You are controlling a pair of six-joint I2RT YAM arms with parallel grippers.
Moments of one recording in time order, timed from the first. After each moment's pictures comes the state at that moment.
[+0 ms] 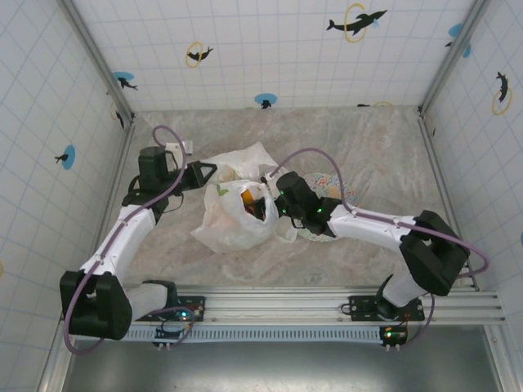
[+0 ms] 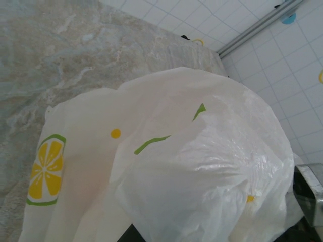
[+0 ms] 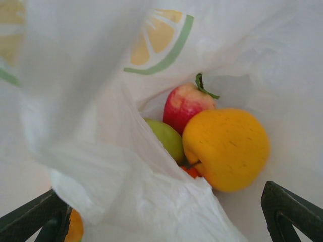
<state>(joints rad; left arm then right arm) -0.13 1.17 0.81 -0.17 0.66 -0.44 0.92 1.52 0.90 0.04 -0.03 0.28</state>
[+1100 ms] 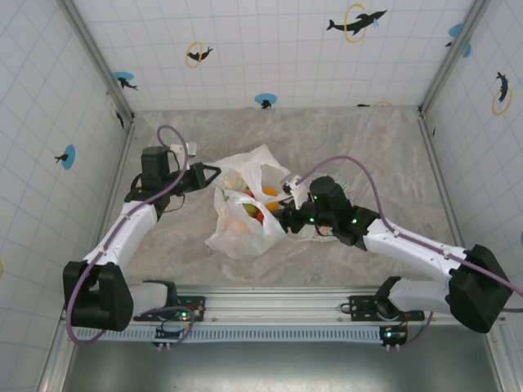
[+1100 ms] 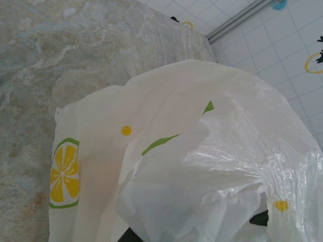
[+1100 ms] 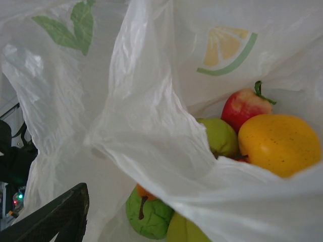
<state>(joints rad) -0.12 1.23 0.81 -0.17 0.76 -0.45 0.85 1.20 0.72 -0.03 -0.32 0.23</state>
